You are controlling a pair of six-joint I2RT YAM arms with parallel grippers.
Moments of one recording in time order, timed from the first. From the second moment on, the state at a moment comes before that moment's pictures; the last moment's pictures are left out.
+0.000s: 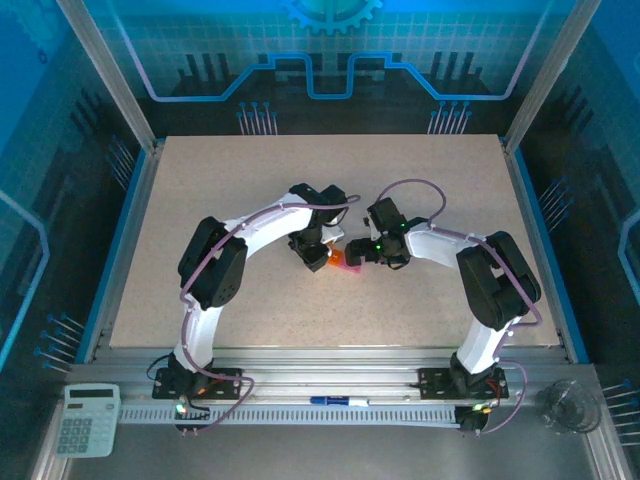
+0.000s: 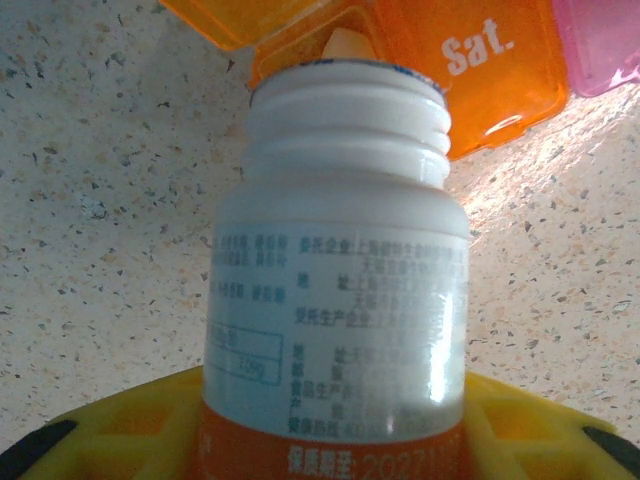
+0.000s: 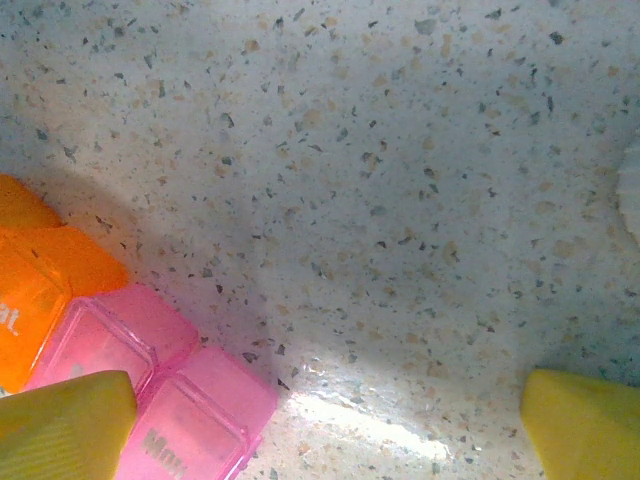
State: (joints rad) left arm -0.65 2.08 1.67 -1.18 -0.05 0.15; right arm 0.47 1.75 1.00 -0.42 -0.12 0.36
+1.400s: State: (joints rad) left arm -0.63 1.95 1.43 -0.94 -0.01 0.09; right arm 0.47 1.76 1.01 -0.42 -0.12 0.37
